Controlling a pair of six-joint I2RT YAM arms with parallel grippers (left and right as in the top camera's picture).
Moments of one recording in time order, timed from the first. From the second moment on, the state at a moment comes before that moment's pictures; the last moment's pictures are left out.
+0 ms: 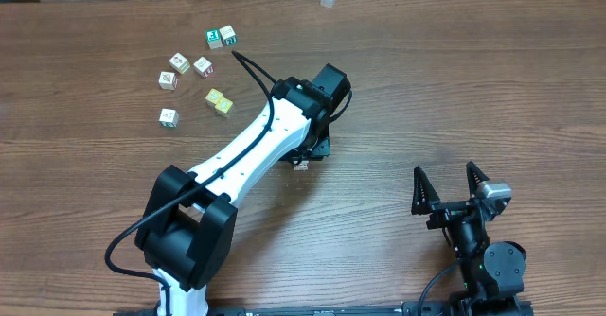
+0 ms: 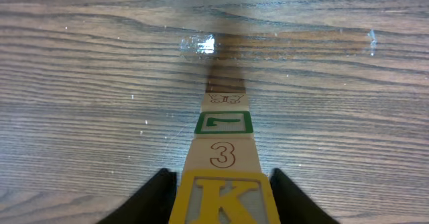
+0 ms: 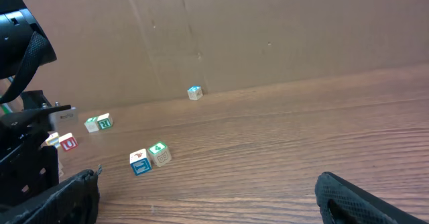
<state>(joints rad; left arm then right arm) -0.63 1.96 1.58 -1.12 -0.11 -0.66 0.13 0.01 0.02 -0.03 -0.03 0.23</state>
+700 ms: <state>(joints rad) -0.51 1.96 1.58 -0.91 -0.21 -0.65 0.13 0.01 0.02 -0.04 -0.03 0.23</state>
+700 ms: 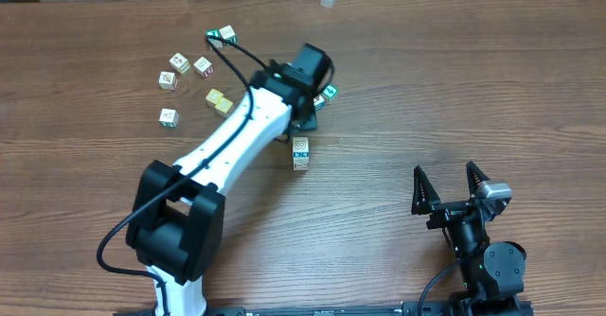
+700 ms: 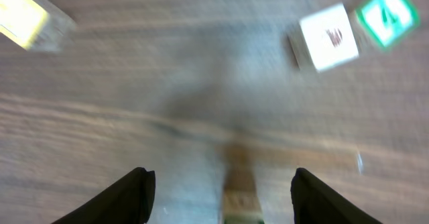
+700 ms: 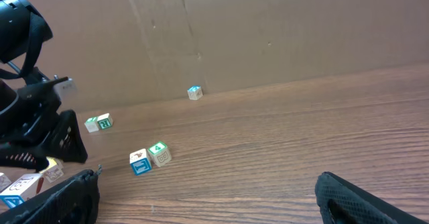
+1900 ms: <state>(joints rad) -0.08 1.96 1.58 -0.97 -0.22 -0.60 0.13 0.01 0.02 -0.03 -0.03 0.23</state>
